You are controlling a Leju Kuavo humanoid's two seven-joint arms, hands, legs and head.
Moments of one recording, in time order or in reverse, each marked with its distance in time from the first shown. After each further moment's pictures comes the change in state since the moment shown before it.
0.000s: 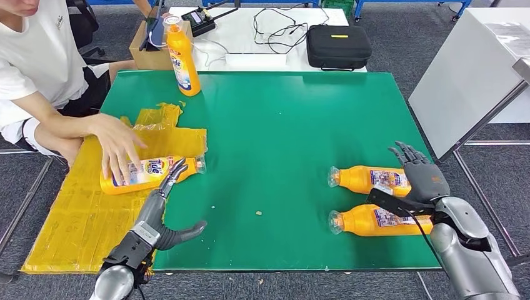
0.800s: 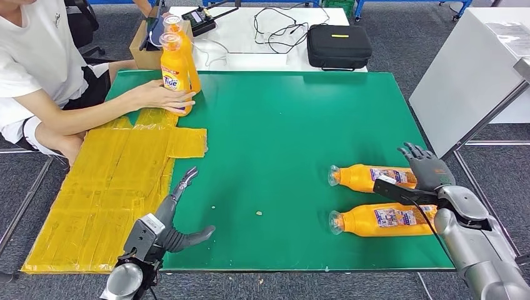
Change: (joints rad) left arm -0.032 -0.033 0.003 0.150 0.116 -0.075 0.000; right arm -0.196 -0.010 0.073 0.336 0.120 -0.023 0.014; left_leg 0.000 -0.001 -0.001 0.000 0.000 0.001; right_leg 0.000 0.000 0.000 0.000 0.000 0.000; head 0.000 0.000
